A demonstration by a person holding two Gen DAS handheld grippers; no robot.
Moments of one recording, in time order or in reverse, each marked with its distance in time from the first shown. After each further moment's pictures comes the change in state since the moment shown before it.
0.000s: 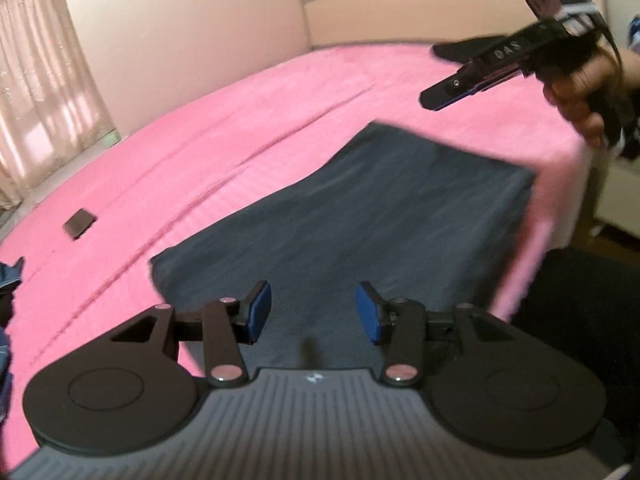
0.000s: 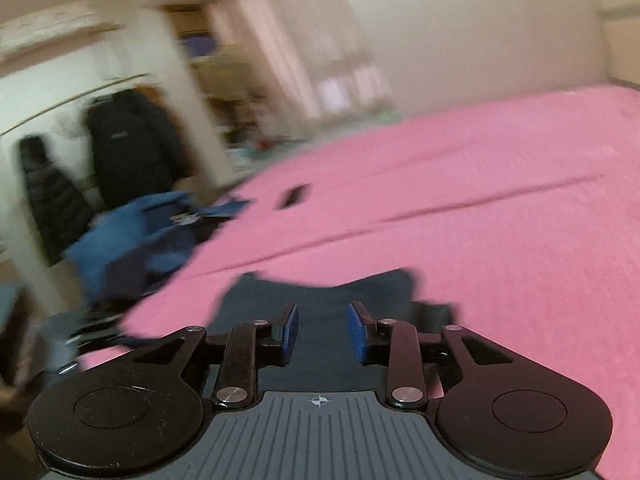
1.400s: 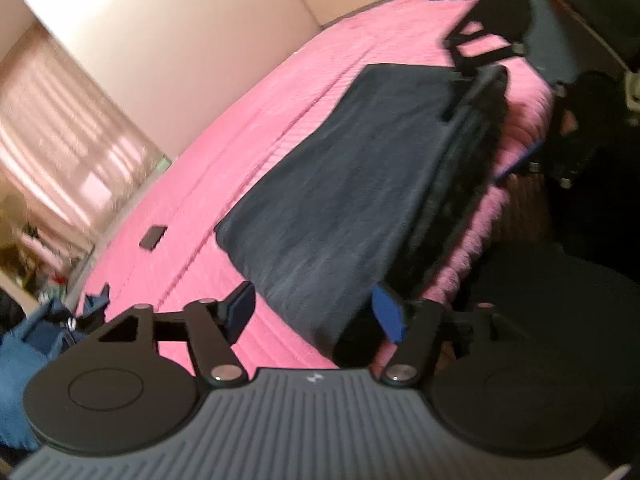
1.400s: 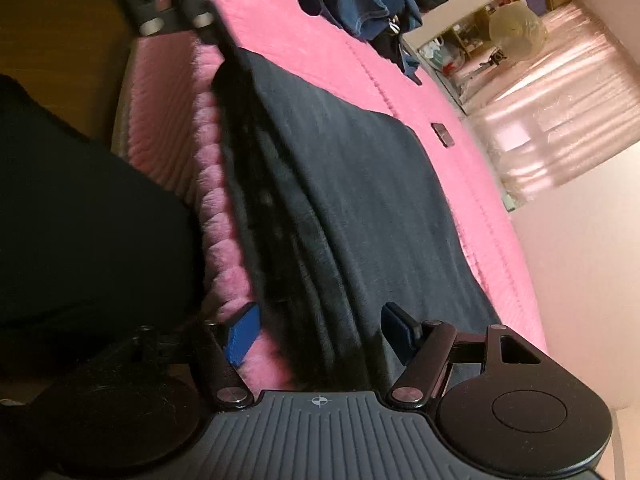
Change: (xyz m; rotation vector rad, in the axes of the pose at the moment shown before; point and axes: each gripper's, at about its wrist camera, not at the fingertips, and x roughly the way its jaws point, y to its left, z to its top) left arm -0.045 -0.060 -0.058 0.315 0.070 0.279; right arm 0.094 0.108 -0.159 -1.285 0.404 -0.244
